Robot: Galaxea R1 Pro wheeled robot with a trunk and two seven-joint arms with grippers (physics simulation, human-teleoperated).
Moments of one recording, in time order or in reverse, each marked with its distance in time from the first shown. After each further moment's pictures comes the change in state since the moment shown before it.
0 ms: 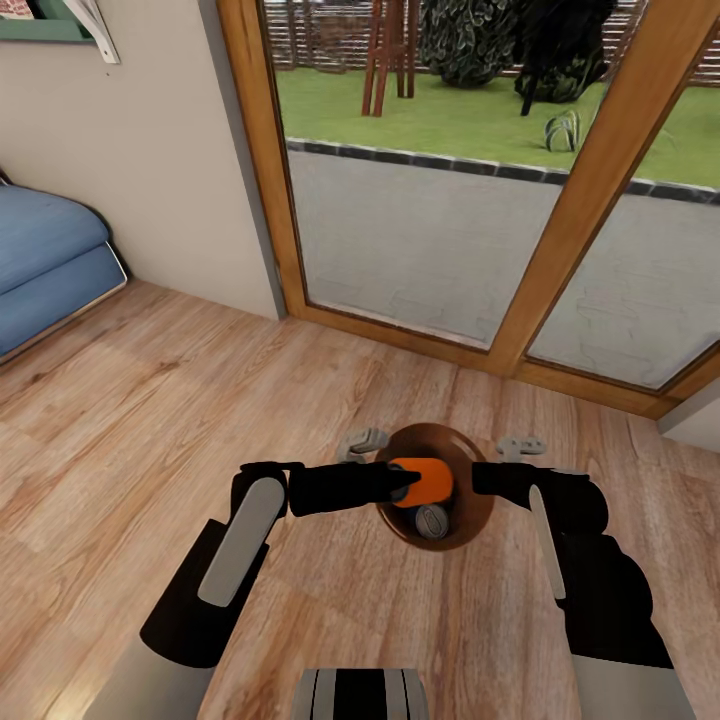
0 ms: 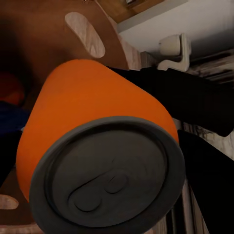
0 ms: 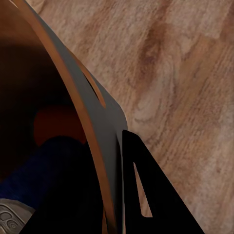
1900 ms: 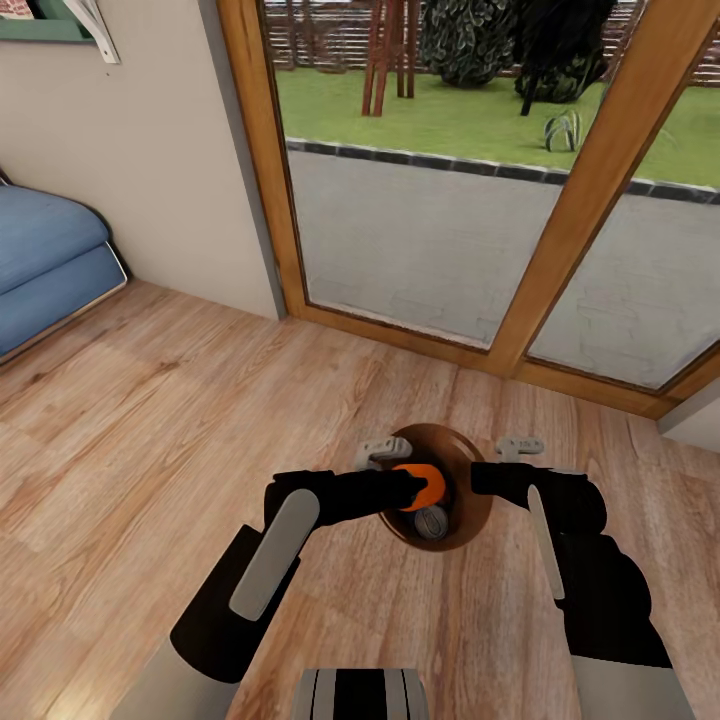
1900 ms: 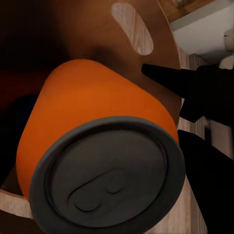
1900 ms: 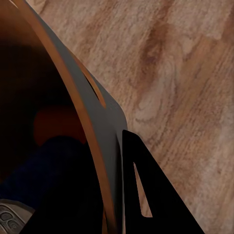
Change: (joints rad) left arm 0.000 -0.056 -0.108 0.036 -0.019 -0.109 0.276; right arm 0.000 0.000 0.008 0.000 0.001 0.000 0.000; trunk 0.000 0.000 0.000
